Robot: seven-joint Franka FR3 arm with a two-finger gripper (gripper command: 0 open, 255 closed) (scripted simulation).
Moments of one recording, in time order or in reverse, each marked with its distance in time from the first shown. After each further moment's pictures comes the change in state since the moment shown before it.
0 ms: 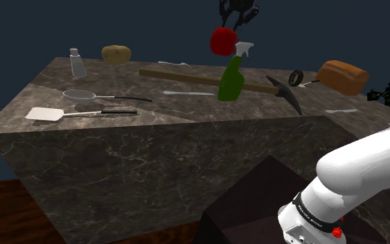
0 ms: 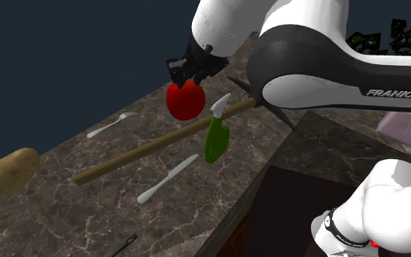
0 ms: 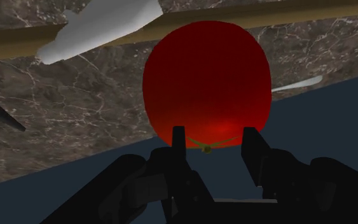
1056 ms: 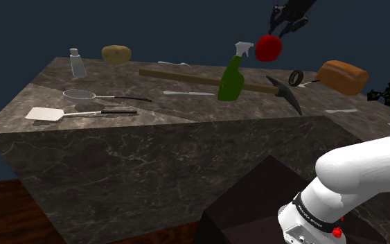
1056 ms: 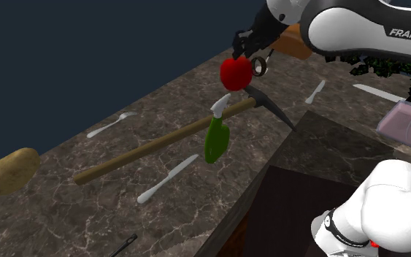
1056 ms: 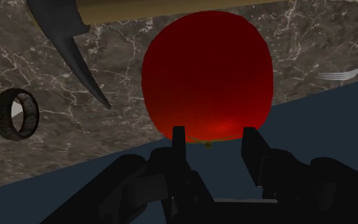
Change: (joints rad) arm -0.035 -0.187 -0.352 -0.205 0.094 0.081 -0.416
